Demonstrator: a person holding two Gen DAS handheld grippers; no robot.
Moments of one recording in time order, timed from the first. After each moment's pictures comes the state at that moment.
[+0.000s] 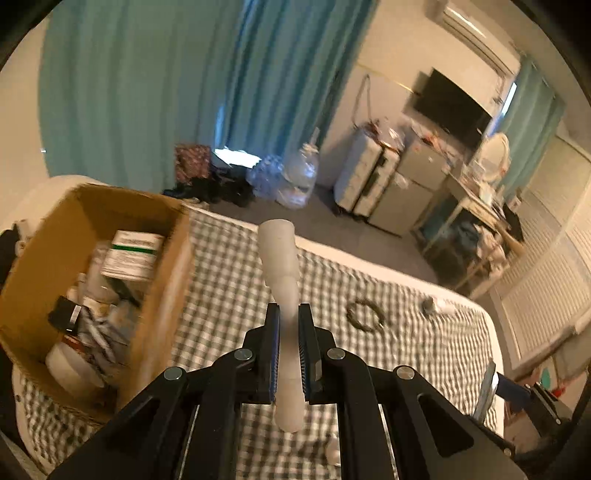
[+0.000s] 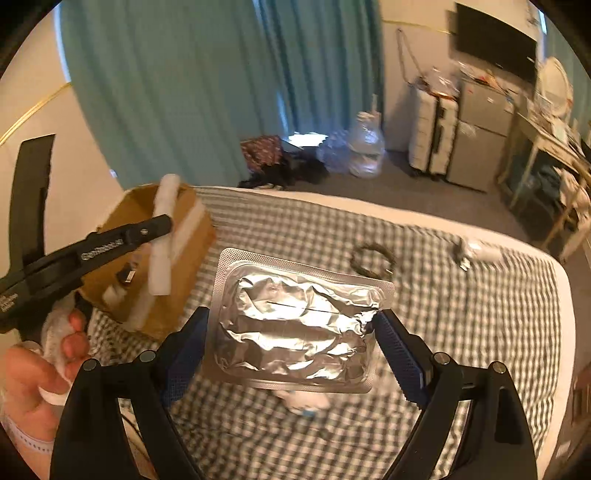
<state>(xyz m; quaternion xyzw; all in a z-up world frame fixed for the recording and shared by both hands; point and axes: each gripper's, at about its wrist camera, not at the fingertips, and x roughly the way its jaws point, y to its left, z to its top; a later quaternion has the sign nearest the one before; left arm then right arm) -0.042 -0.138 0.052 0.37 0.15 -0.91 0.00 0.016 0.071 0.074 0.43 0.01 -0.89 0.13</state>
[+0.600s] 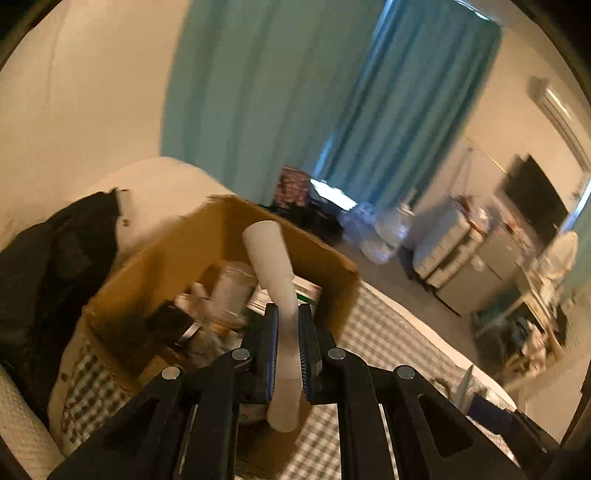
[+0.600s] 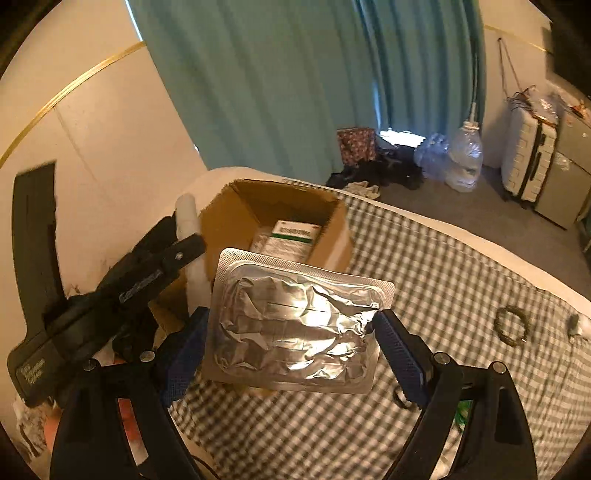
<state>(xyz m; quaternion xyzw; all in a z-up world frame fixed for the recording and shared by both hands) -0.018 -0.297 0.040 0.33 0.24 -0.89 0.19 -0.049 -0.112 0.057 0.44 0.03 -0.85 0.29</state>
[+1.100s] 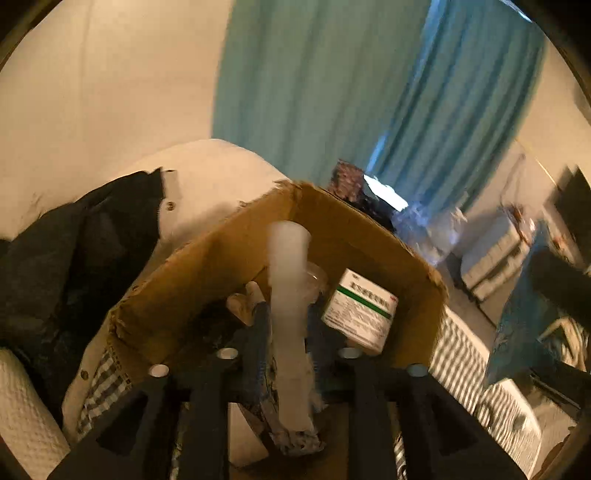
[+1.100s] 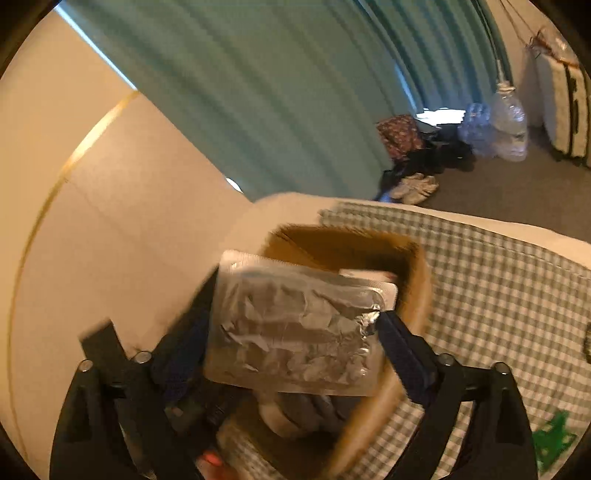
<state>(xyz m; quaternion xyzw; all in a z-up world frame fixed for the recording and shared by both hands) -0.032 -0.334 0.000 0.35 0.26 -0.86 0.28 -0.132 -0.161 0.051 0.45 -0.13 -0.80 0.37</state>
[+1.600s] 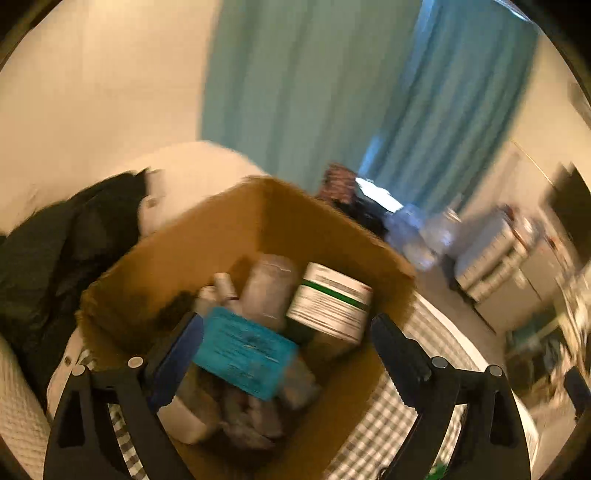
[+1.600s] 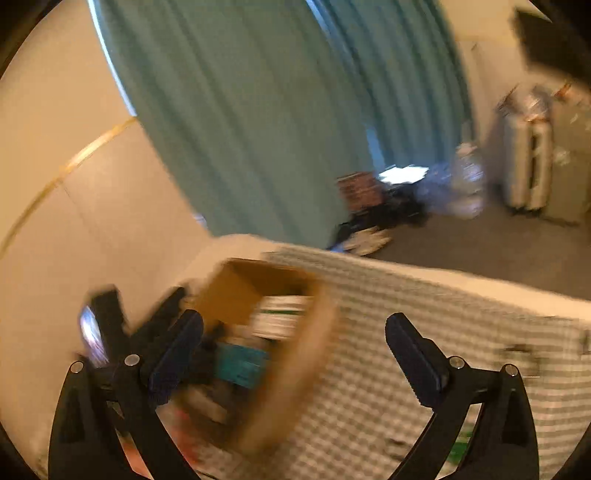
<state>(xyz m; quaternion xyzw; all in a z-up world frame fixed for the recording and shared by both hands) -0.042 -0.284 0.011 0.34 0.24 -0.87 0.25 -0.085 -0.058 0.092 0.36 -0.05 -0.89 0.29</state>
